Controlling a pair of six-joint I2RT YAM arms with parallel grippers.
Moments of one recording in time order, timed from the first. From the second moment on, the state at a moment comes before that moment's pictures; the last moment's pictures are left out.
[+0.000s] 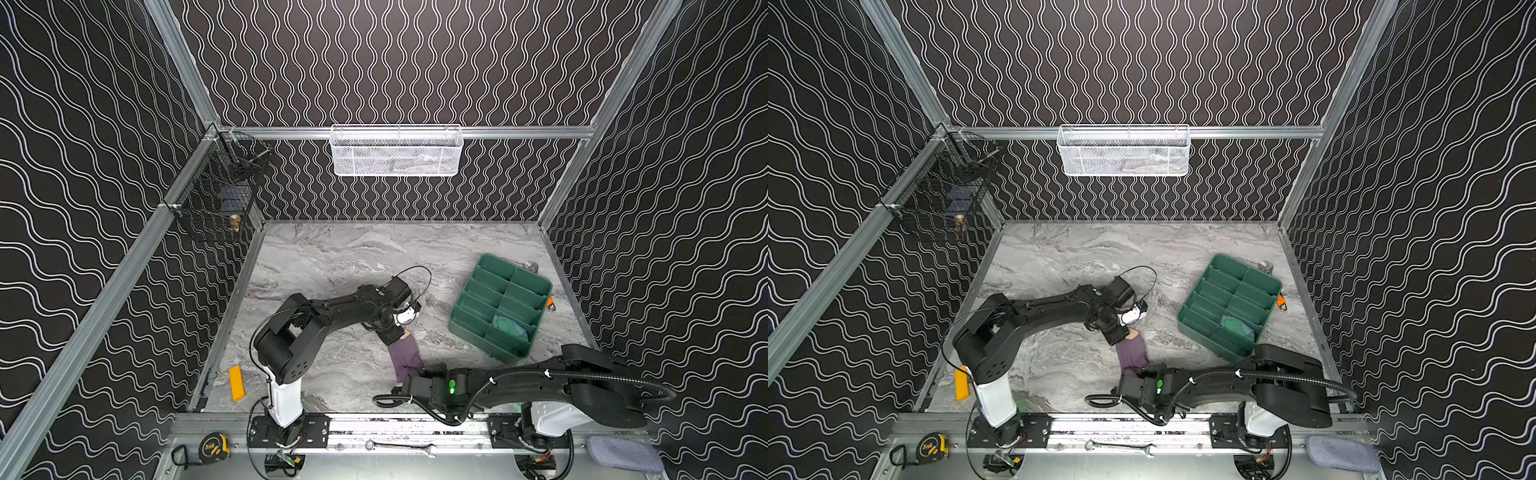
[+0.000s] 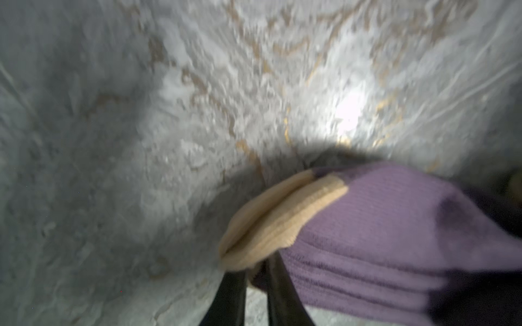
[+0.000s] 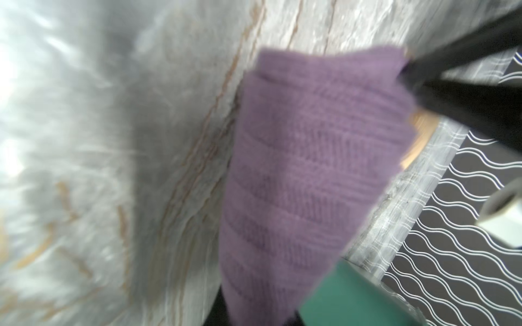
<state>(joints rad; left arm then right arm) -0.77 1.88 1.16 -0.66 0.10 0.23 1.42 1.51 0.73 -0.57 0.53 -0.47</state>
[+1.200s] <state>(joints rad) -0.85 1.55 1.36 -0.70 -0.02 0.40 1.15 1.84 1.13 -0.97 -0.07 -0.45</state>
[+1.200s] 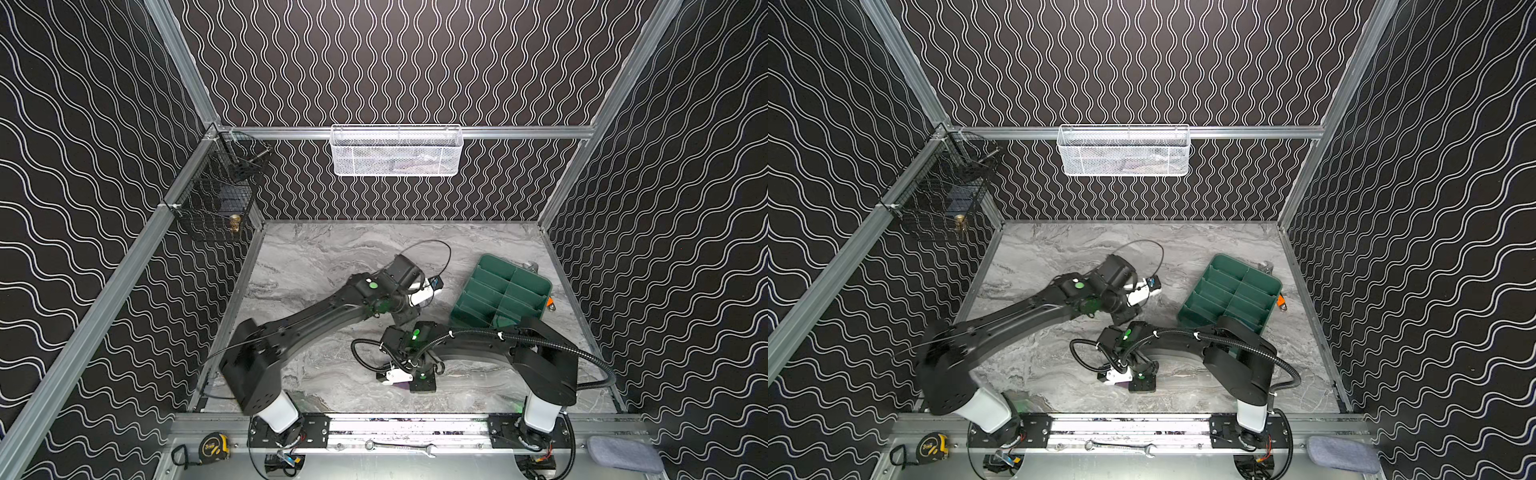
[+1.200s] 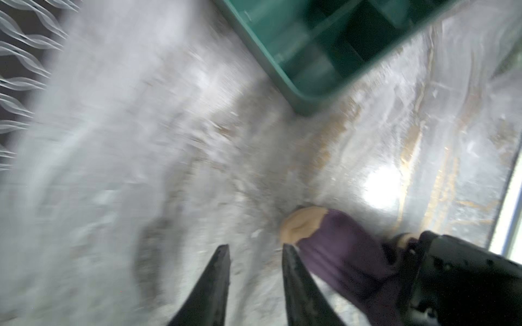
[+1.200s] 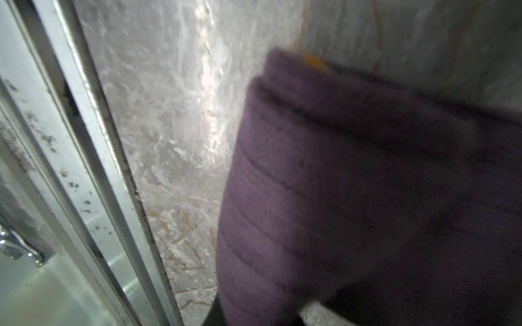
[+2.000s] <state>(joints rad) -1.08 0.94 0.91 -0.86 0.06 0.84 0.96 2.01 1.26 -1.11 -0.37 -0.55</state>
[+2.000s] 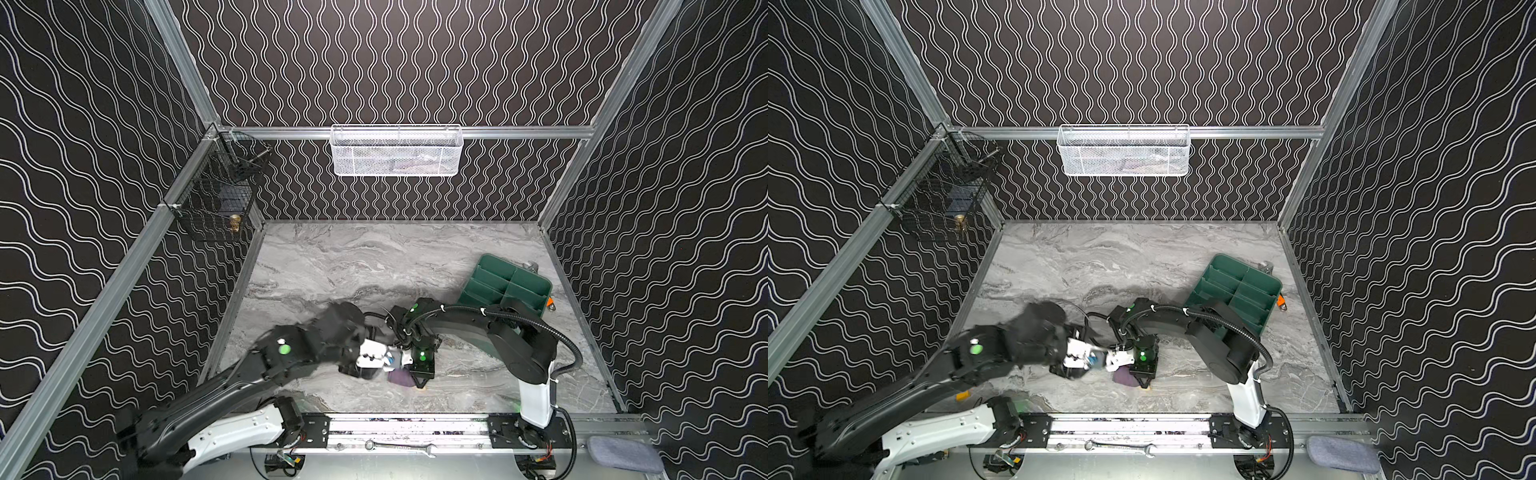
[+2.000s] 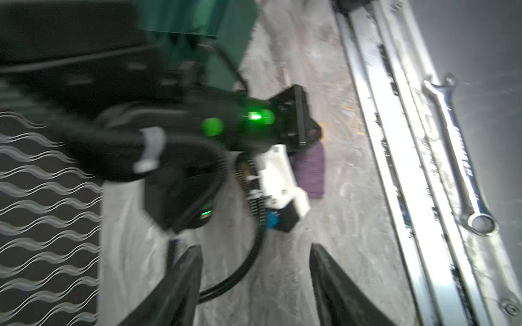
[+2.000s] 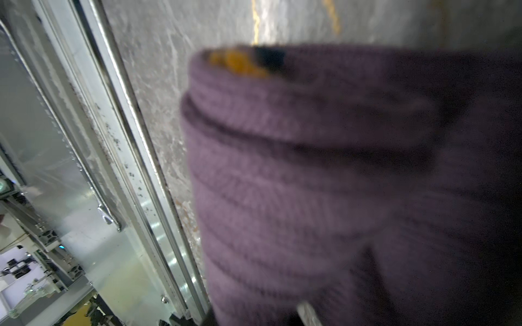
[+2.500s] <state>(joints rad) -1.32 1.41 0.72 -0.49 -0.23 0.75 0.91 2.12 1.29 -1.20 -0.59 -0.58</state>
